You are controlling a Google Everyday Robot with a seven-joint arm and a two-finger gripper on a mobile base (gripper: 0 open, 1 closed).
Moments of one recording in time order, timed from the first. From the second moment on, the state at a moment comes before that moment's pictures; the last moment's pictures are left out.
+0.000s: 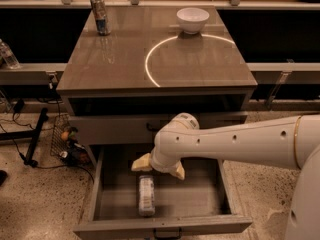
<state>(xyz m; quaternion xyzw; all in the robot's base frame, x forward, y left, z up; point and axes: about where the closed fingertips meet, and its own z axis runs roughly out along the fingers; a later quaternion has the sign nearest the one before) 0.514 0.001 0.527 -0.99 0.05 -0.05 0.11</state>
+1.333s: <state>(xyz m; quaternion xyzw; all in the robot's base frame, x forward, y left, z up) 0.520 0.030 0.389 -1.00 -0.02 -0.04 0.07</state>
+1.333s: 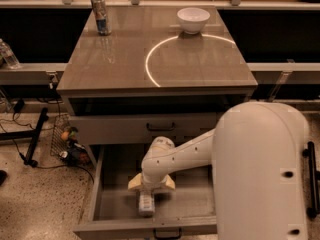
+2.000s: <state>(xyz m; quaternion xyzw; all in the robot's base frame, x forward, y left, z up) 0.527 0.025 0.354 -1.00 0.00 -0.03 0.04</state>
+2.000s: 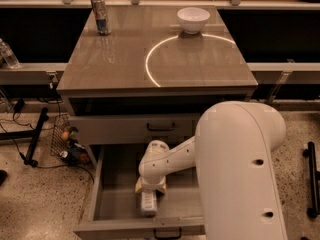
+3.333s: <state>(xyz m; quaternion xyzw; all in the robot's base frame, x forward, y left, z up) 0.527 -0.051 0.537 -1.00 -0.01 -0.03 0.00</state>
